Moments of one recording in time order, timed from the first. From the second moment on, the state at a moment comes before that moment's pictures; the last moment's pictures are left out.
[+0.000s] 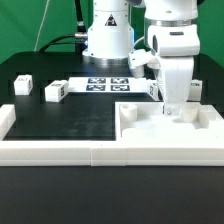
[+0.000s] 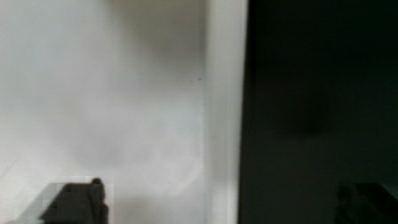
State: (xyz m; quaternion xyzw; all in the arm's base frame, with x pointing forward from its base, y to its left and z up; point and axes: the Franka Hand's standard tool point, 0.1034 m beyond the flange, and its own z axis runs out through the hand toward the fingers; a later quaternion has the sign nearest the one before) arm 0.503 0.086 0.021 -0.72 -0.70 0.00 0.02
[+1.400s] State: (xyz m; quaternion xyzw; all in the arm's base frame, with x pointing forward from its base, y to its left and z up) arm 0.438 0.123 0.055 -0.98 -0.21 0.00 0.02
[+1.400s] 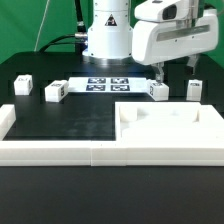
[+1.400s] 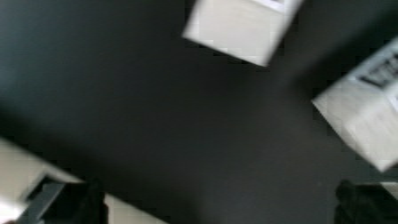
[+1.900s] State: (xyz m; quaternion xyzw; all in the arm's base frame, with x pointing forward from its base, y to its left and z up) arm 0.432 0.138 0.052 -1.00 0.03 0.02 0.04
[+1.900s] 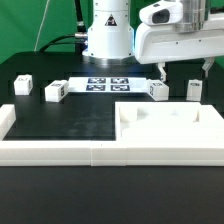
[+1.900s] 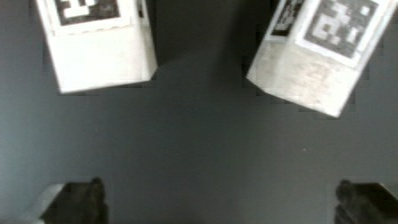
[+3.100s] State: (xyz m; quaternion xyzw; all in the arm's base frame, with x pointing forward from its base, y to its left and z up) arm 0.408 0.163 0.038 -0.97 0.14 0.19 0.06
